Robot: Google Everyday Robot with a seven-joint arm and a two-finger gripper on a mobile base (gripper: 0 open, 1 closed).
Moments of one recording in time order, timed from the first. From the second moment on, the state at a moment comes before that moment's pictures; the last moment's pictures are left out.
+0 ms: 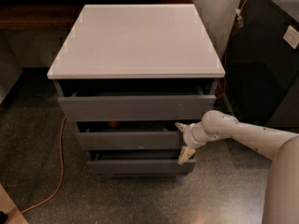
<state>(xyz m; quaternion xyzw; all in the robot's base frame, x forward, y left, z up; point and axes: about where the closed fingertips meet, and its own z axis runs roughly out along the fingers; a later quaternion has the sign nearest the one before) 0.641 -0.161 0.469 -0.70 0.66 0.04 0.27</state>
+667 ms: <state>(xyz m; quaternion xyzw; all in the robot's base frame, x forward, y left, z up) 0.670 -0.159 0.442 -0.70 0.65 0.03 0.28</state>
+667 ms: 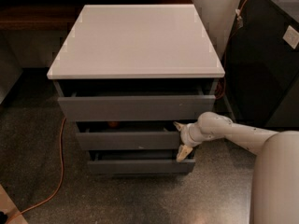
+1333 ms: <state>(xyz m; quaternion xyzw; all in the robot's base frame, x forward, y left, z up) 0.690 -0.156 0.419 -0.70 0.65 0.00 0.29</state>
